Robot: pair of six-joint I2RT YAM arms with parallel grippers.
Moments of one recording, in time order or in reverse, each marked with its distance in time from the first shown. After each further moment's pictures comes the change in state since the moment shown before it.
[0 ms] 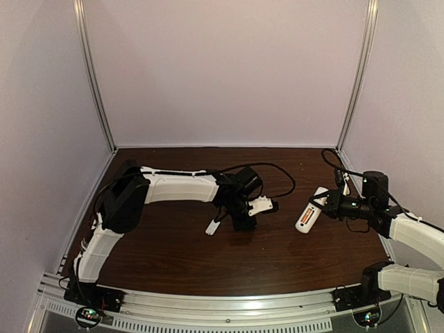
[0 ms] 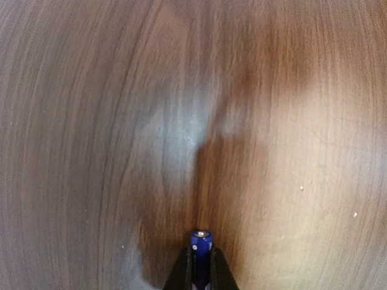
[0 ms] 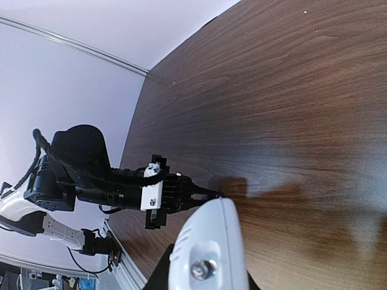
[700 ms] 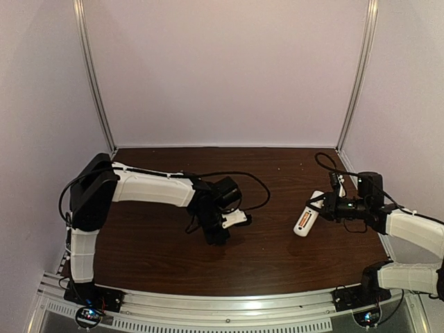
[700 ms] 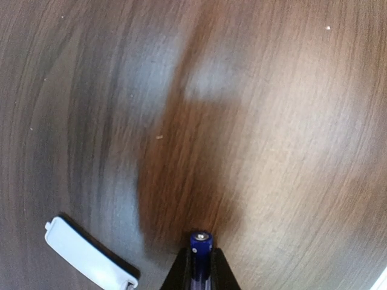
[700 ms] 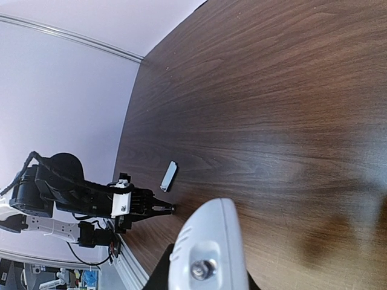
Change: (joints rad) left arm -0.007 -0.277 -0.389 -0.124 -0.058 -0.177; right arm 0.002 0.093 0.006 0.010 -0.037 -0.018
